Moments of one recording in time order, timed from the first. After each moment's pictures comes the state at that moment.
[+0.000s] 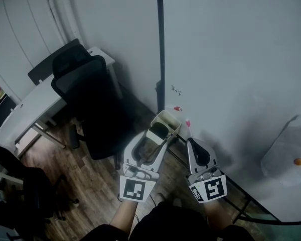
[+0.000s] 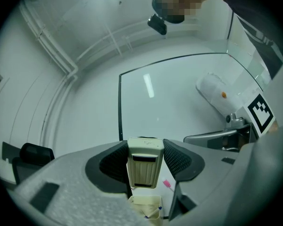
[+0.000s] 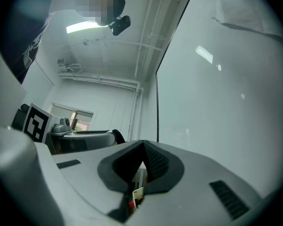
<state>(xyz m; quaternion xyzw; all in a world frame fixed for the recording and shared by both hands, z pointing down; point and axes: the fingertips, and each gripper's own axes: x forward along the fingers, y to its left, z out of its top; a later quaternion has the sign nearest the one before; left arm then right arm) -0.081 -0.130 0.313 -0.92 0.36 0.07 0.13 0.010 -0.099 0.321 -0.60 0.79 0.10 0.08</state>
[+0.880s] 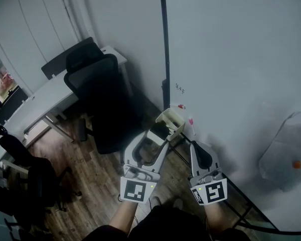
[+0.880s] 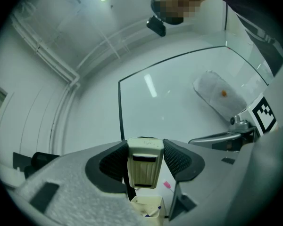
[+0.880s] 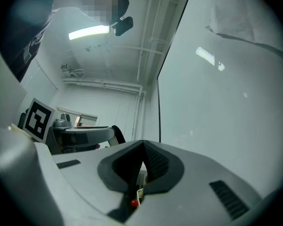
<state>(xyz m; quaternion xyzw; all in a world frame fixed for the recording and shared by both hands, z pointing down) -0.083 -0.093 0.298 -0.90 0.40 0.06 0.15 0.017 -0.064 0.319 -0.58 0.80 0.11 0.10</state>
